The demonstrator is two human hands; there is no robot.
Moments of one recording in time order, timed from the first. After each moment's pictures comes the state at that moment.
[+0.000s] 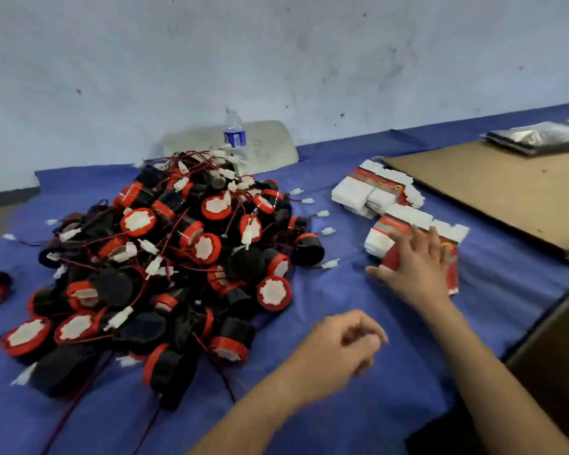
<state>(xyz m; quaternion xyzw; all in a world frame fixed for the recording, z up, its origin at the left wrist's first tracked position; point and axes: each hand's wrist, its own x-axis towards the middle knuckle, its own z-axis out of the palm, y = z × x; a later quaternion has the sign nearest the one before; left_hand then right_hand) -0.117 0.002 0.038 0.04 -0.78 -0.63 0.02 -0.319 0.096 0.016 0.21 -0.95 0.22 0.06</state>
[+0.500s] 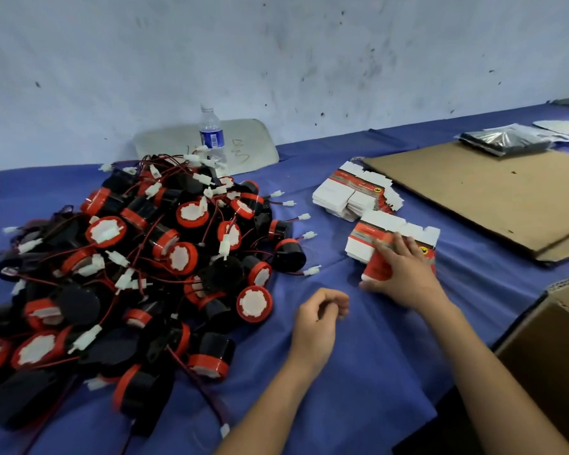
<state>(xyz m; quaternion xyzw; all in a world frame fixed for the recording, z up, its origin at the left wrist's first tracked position) -0.201 0.004 -0.025 0.15 -0.70 -0.66 0.22 -0.349 0.122 0.016 0.23 -0.96 0.14 -0.01</state>
